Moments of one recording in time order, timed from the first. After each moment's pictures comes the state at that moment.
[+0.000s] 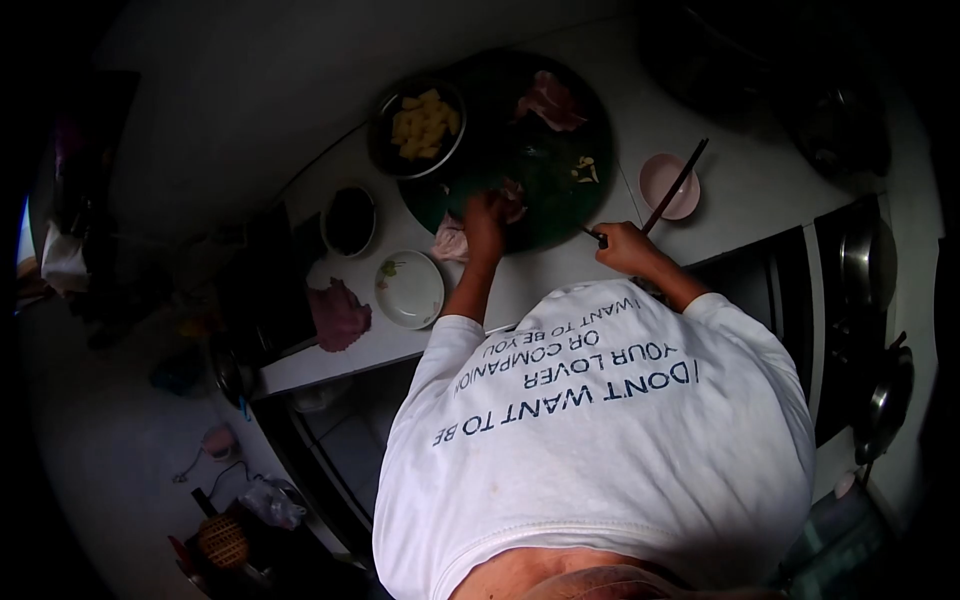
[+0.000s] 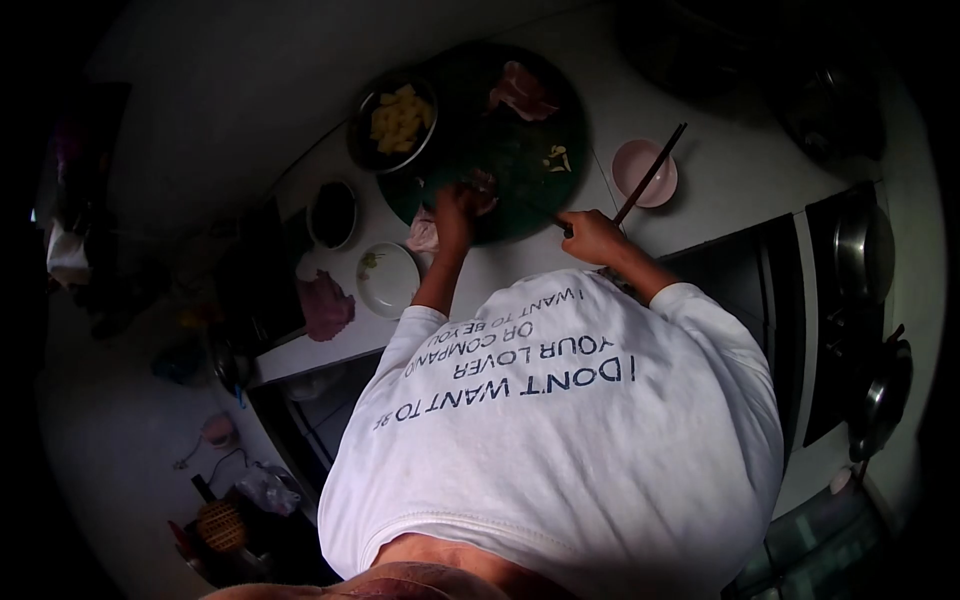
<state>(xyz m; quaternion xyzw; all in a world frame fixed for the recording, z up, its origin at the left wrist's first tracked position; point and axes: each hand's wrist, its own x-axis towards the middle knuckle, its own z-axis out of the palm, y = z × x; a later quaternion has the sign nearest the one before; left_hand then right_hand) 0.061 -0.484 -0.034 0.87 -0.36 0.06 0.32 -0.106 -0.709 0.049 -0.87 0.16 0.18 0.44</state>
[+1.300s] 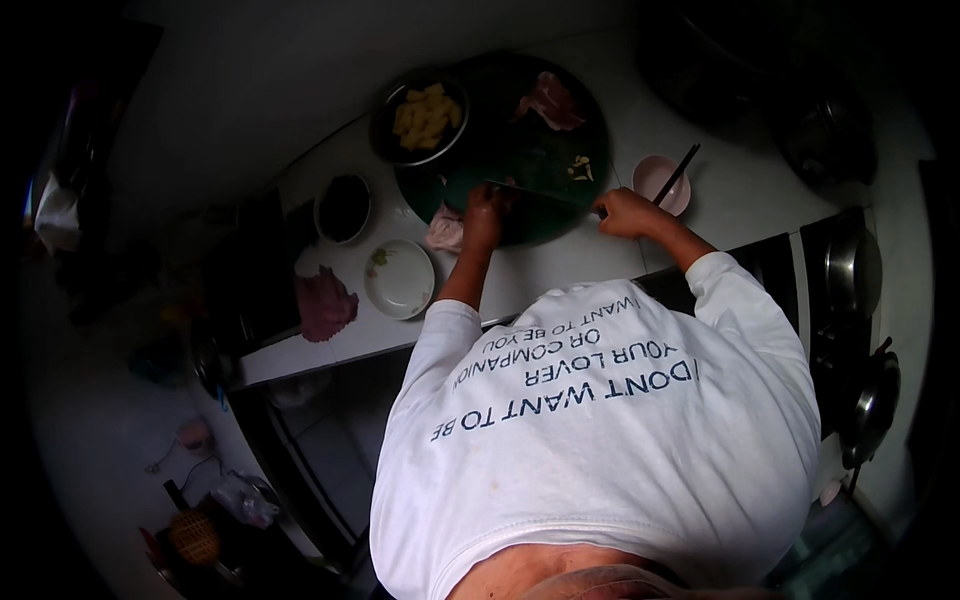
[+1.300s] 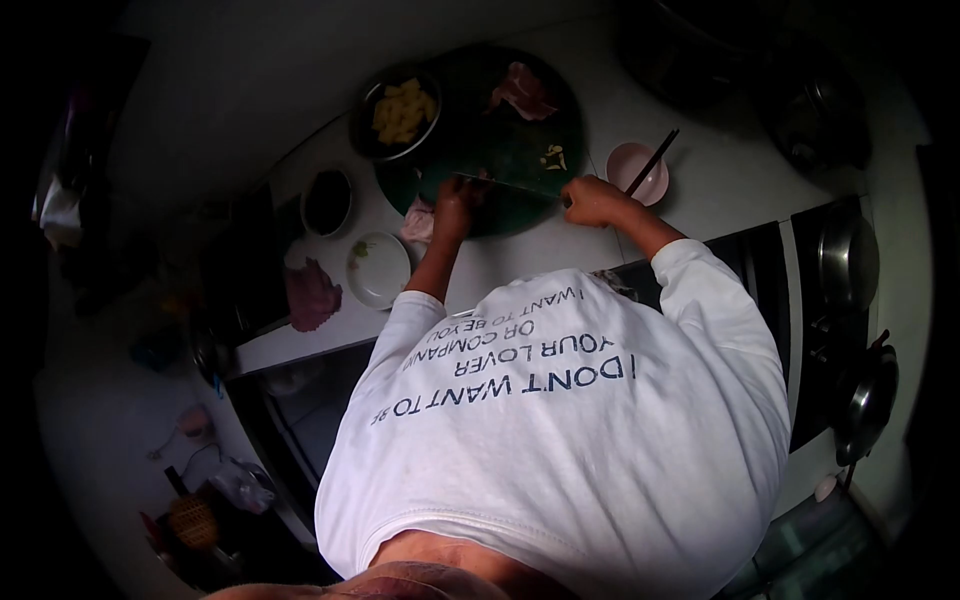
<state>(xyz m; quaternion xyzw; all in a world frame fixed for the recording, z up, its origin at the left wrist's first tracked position) 0.060 -0.487 -0.046 0.85 -0.39 0.06 0.34 -0.069 -0.739 0.086 -0.87 0.13 0.33 0.33</state>
